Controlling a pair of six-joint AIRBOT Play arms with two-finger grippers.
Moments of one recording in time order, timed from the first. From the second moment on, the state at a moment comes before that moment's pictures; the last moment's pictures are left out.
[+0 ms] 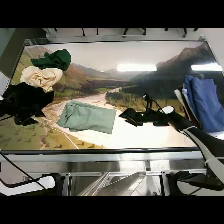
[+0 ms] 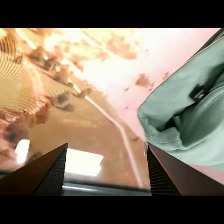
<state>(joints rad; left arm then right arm) 0.43 -1.40 1.21 1.27 -1.41 -1.54 0.28 -1.42 0.79 -0.26 0.82 1.16</state>
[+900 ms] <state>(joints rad) 0.36 -1.27 1.21 1.04 -1.40 -1.42 0.56 -1.83 1.14 -0.08 0.75 1.14</state>
